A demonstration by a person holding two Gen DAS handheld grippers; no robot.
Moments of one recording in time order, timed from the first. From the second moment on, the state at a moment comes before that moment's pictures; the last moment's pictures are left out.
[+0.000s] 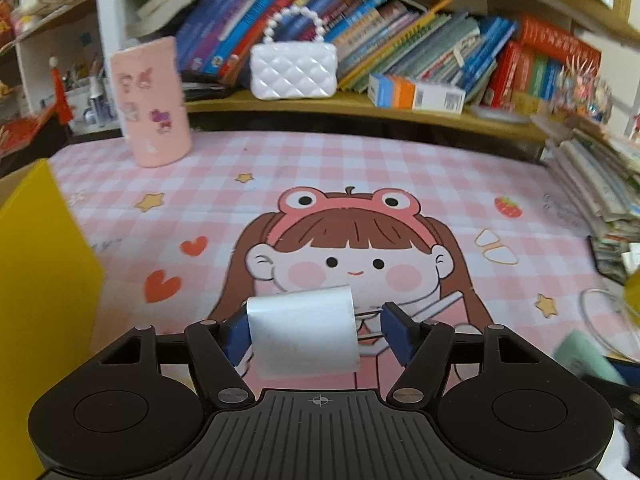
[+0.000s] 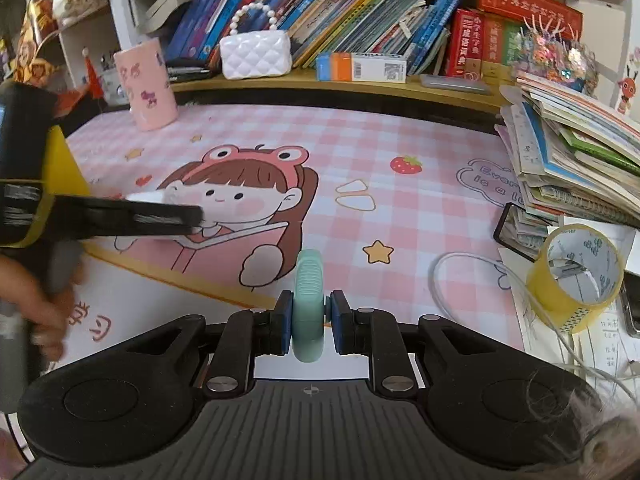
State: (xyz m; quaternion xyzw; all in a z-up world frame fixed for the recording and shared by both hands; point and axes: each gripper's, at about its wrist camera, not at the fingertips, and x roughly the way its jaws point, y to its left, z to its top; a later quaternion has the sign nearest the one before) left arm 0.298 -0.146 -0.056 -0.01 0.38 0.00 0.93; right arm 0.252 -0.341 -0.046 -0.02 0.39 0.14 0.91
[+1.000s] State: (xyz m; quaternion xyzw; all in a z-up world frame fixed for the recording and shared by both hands) left arm 0.118 -0.036 -0.009 -0.02 0.35 0.05 0.94; right arm 0.166 -0.202 -0.026 -0.06 0.38 0.28 0.88
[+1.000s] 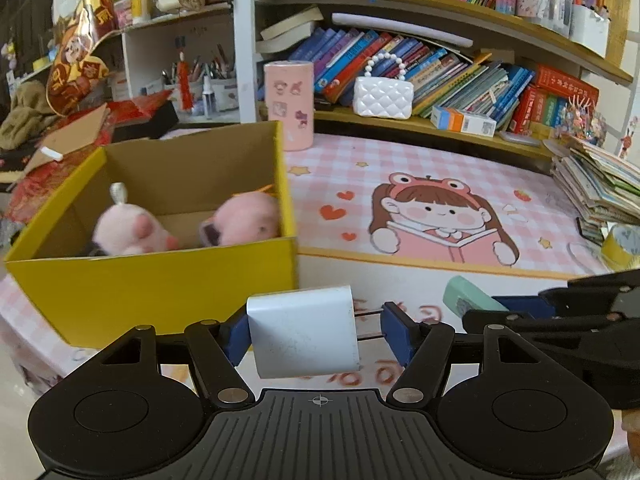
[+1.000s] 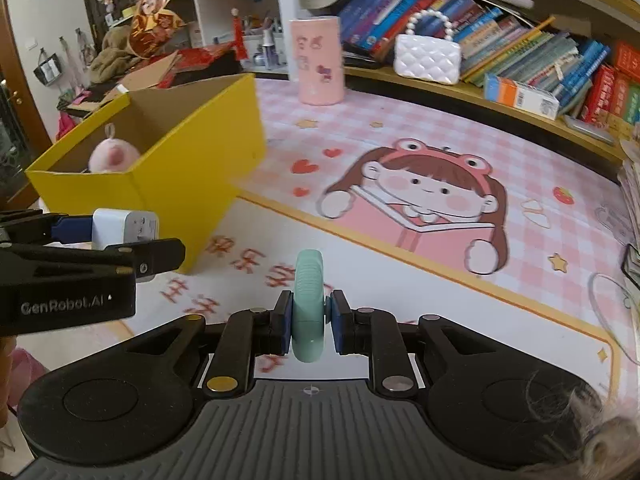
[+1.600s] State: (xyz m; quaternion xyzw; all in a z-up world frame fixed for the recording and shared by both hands) left arm 0.031 0.052 0.003 -0.01 0.33 0.05 0.94; right arm 0.082 -0.096 -0.012 -0.09 0.34 0.30 0.89
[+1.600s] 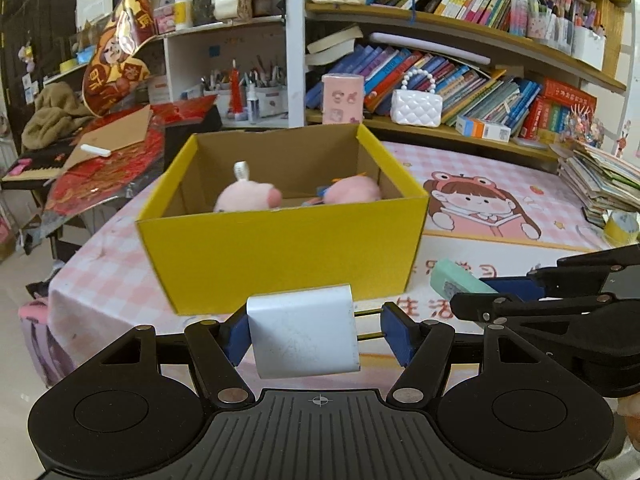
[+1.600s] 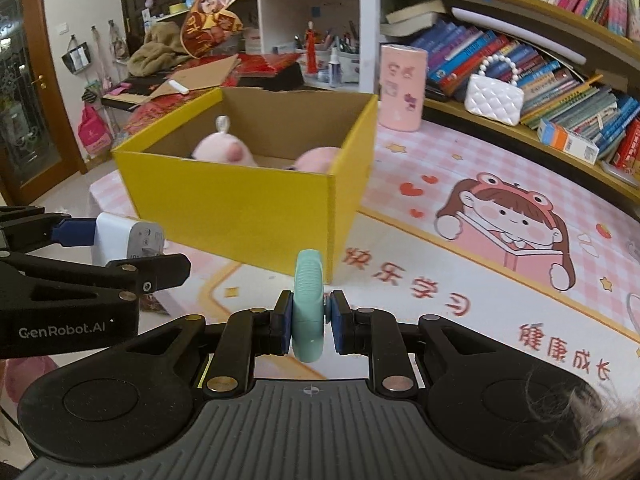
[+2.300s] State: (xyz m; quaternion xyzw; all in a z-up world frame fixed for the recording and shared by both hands) left arm -0.012 0.110 0.007 -0.01 0.30 0.03 0.95; right arm 0.033 -0.046 -0.012 -0.07 0.33 0.27 0.90
